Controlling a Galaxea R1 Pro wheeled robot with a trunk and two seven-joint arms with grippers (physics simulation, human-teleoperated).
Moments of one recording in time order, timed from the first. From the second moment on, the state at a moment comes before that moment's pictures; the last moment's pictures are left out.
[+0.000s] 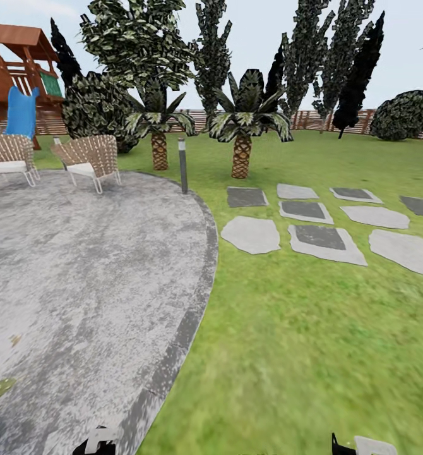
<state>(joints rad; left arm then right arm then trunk) -0.38 0.08 0.23 -0.13 -0.20 -0.38 0.01 -0.37 -0.16 -0.13 -0.06 0.01 -0.56 -0.18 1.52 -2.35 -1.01</state>
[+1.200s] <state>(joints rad) -0.38 0.08 0.23 -0.13 -0.20 -0.38 0.01 -0.37 -0.16 -0.13 -0.06 0.01 -0.56 -0.18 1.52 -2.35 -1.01</state>
